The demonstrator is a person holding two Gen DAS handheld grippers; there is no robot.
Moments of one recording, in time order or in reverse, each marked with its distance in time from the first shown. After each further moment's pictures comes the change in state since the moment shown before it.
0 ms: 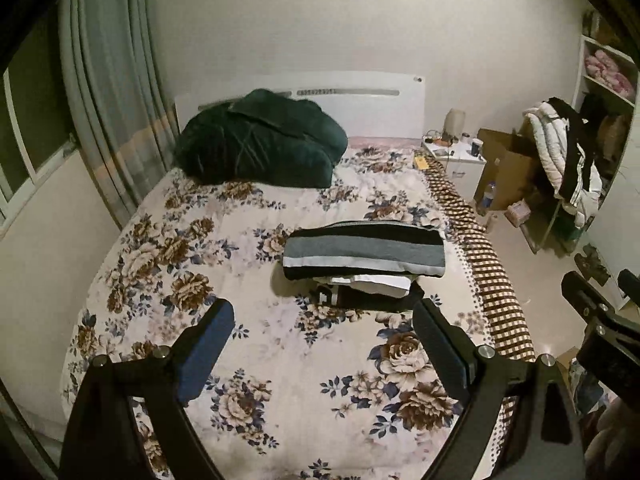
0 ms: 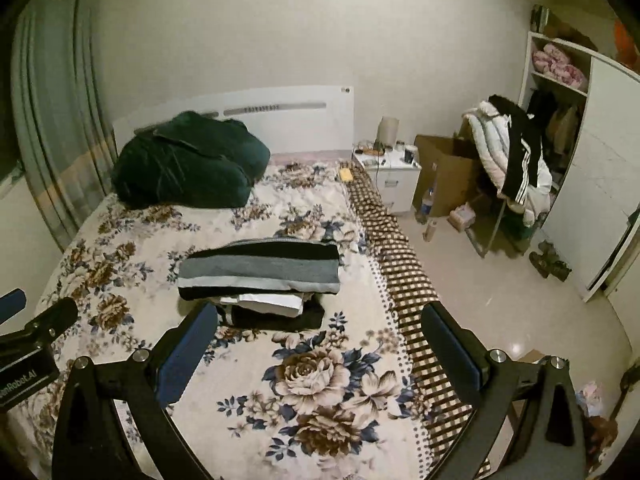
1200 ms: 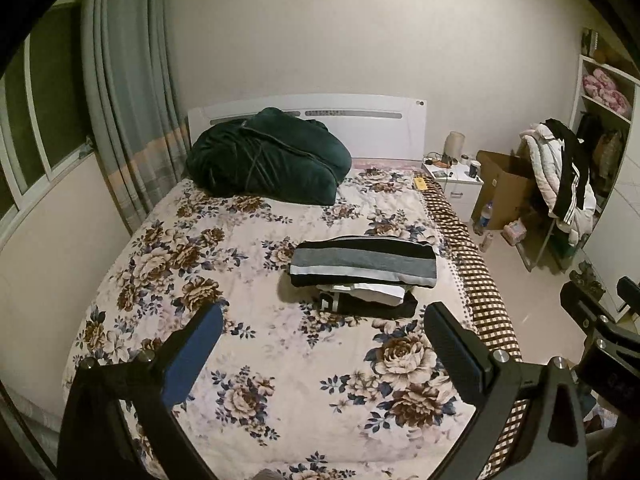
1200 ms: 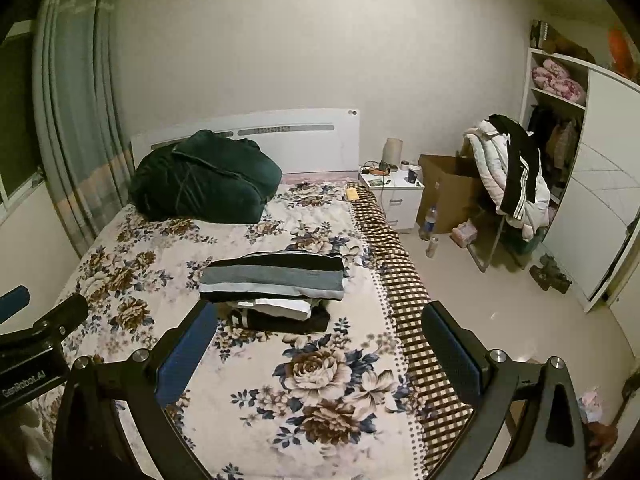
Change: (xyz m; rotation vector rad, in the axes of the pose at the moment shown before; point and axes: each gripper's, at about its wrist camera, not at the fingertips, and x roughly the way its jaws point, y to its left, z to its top) left arm -0.068 0.010 -0.014 -0.032 -0.066 0.011; right arm -0.100 -0.008 0.005 -0.028 -0.047 0.043
